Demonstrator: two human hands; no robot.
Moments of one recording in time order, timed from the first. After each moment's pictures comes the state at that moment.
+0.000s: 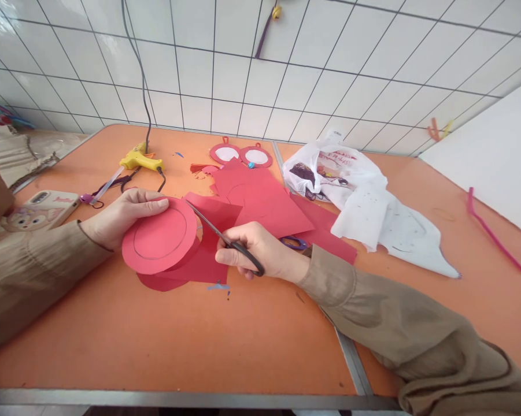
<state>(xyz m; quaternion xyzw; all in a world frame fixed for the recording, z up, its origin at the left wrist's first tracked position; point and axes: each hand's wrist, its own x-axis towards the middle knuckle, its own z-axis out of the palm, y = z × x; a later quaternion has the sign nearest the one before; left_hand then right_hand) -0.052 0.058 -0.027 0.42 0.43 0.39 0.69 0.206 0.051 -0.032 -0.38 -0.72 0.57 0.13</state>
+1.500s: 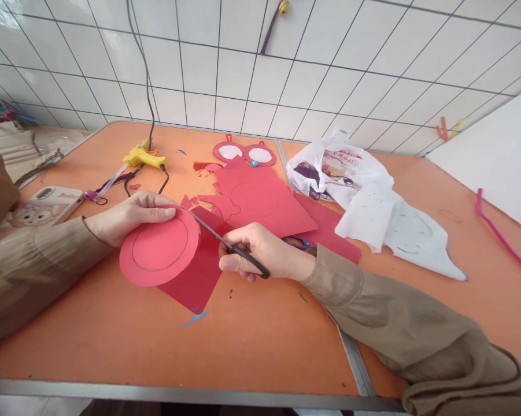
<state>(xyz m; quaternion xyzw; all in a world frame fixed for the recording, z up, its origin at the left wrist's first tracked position) -0.049 0.053 -0.017 0.46 0.41 0.31 0.73 0.207 0.053 -0.028 -0.34 -0.73 0.59 0.08</state>
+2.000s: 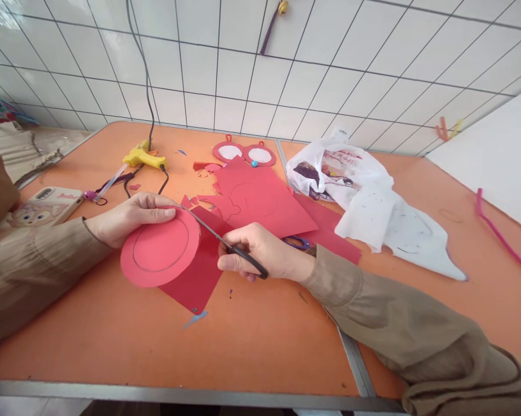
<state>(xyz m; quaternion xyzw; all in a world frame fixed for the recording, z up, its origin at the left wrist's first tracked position) -0.048 0.051 -0.017 0.45 0.40 0.32 0.73 0.207 0.052 -0.030 -0.35 -0.72 0.59 0.09</state>
